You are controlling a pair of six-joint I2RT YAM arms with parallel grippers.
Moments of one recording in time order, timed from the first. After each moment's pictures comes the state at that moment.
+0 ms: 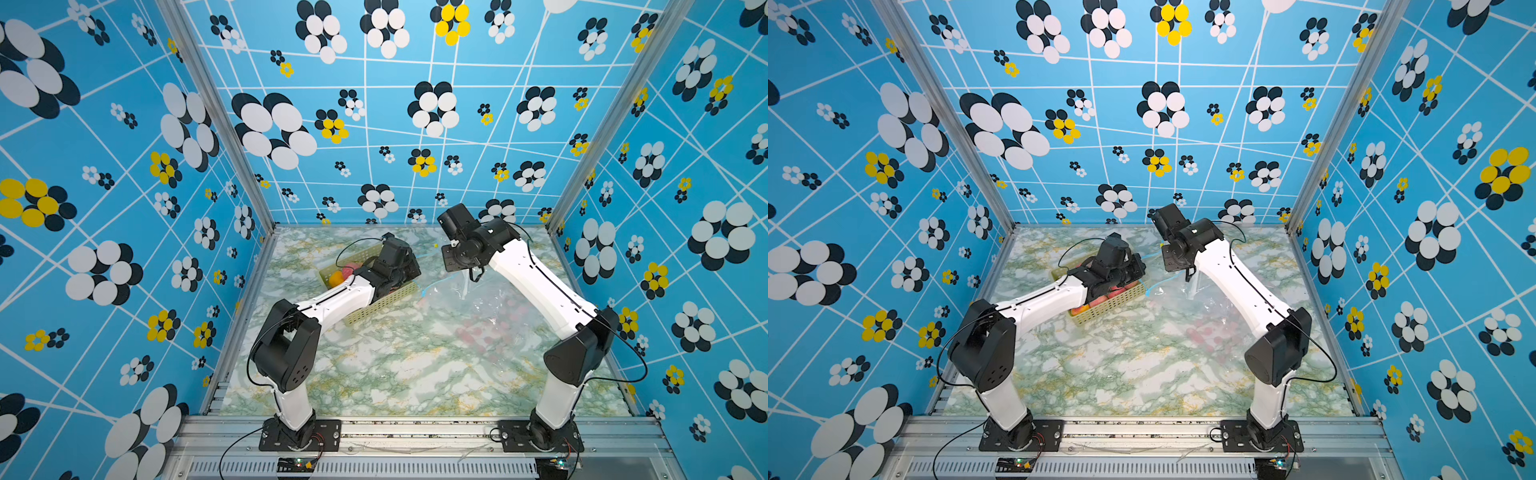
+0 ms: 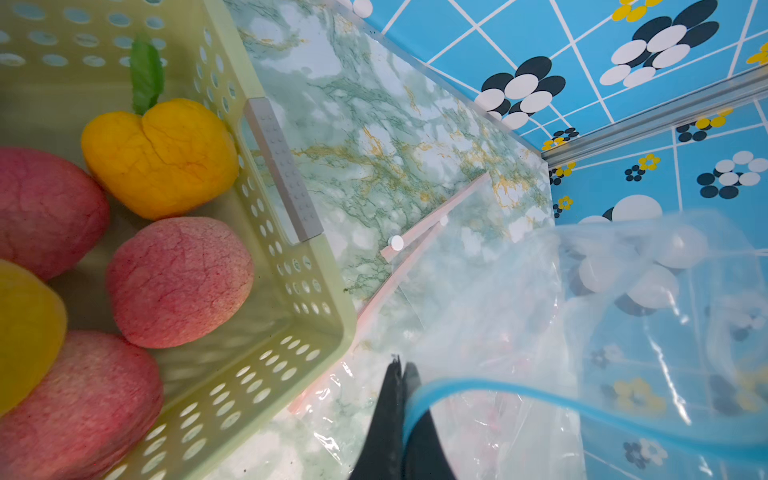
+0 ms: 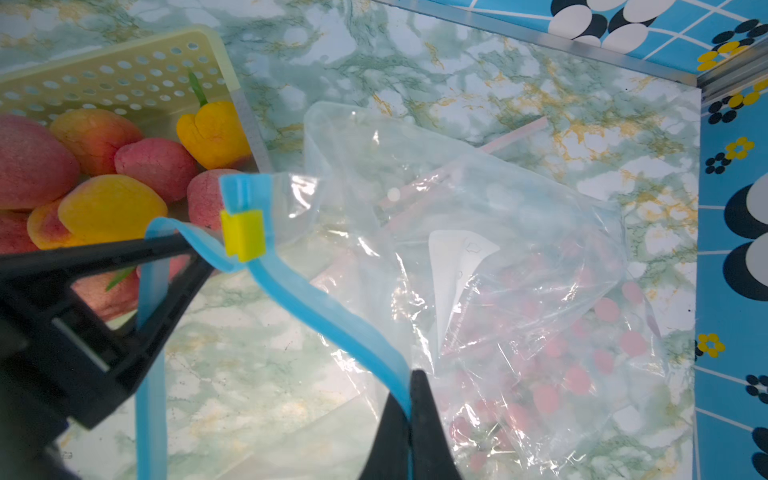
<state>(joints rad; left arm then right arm) -0.61 1.78 1.30 -0.12 0.03 -0.90 0.61 1.79 1.92 -1.22 0.37 0.33</state>
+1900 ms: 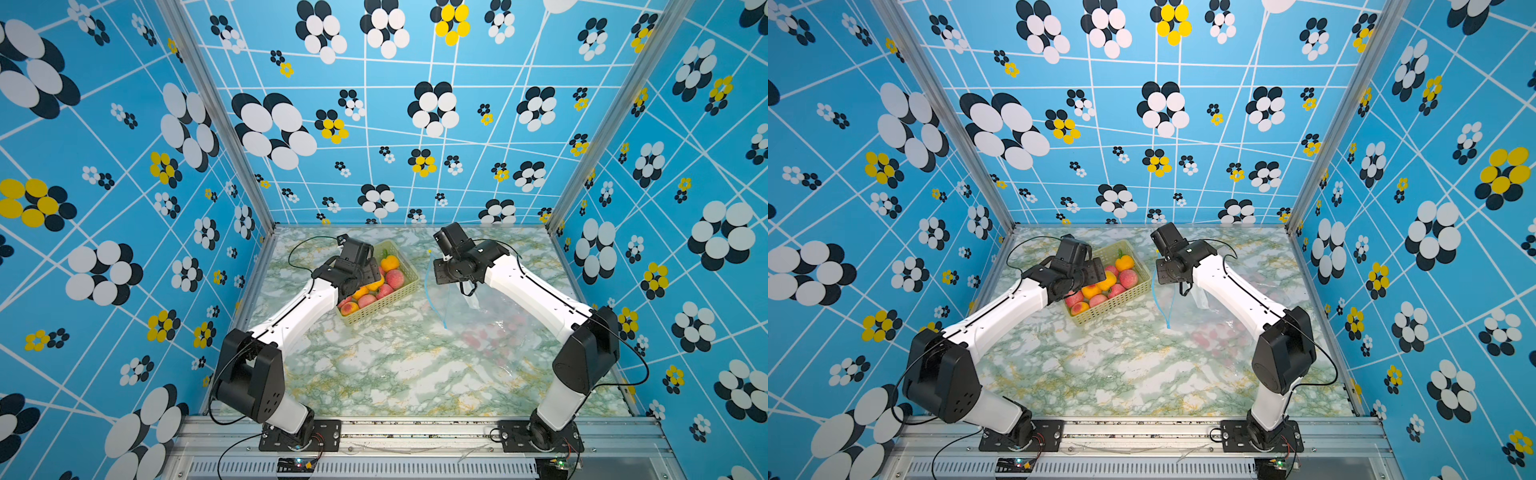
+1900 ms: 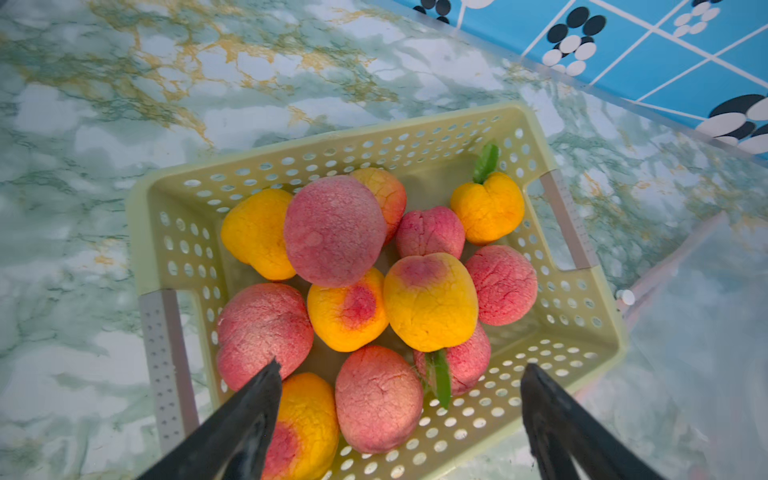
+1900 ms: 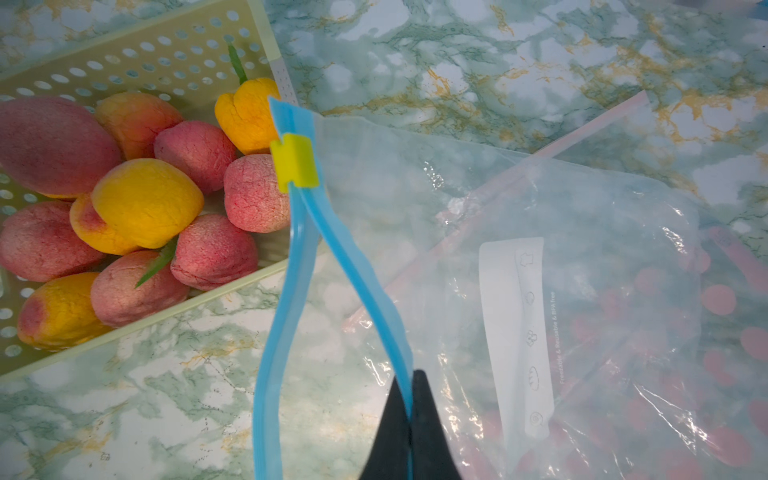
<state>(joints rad) -0.40 1.55 1.21 -0.51 -0.22 -0.61 0.62 1.76 1.65 -0.92 0.25 0.36</state>
